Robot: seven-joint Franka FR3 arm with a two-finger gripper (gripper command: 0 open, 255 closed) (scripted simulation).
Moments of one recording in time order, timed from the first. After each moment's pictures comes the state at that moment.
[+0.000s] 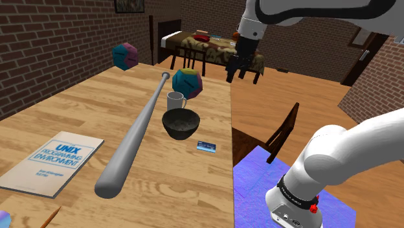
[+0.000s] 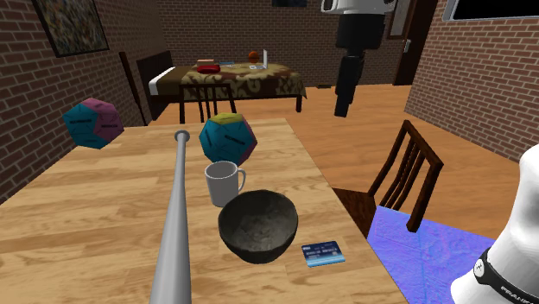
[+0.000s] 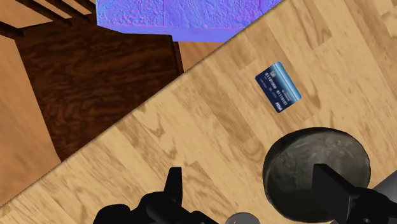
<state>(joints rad) 0.04 -0.56 -0.01 -2.27 0.00 1.73 -0.03</state>
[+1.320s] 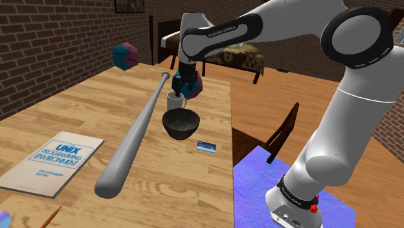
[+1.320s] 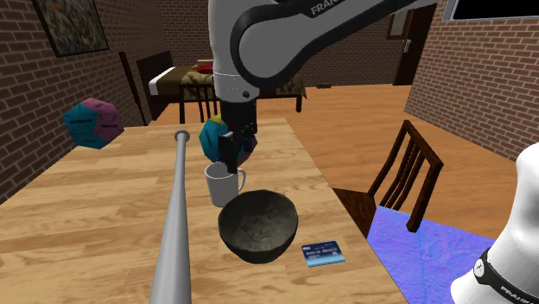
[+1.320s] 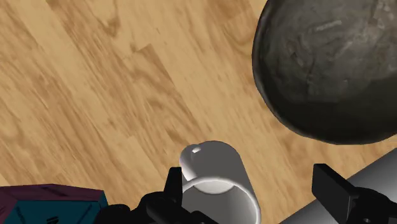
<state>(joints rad) 0.10 0.13 0.07 -1.92 -0.07 2.09 0.04</state>
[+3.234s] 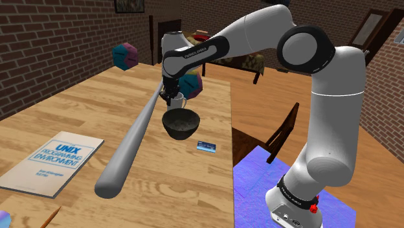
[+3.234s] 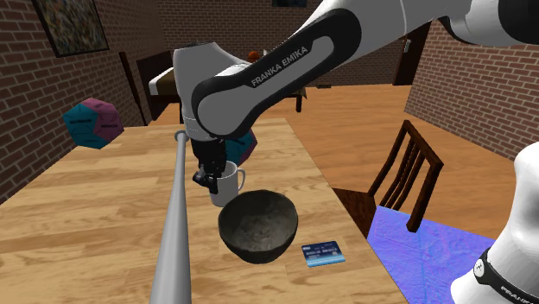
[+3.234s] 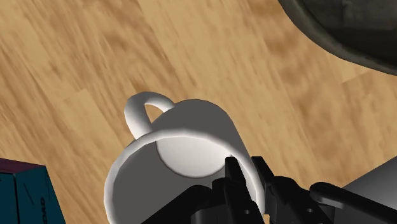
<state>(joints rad) 0.13 0.42 0.08 -1.71 -0.12 2.18 0.07</state>
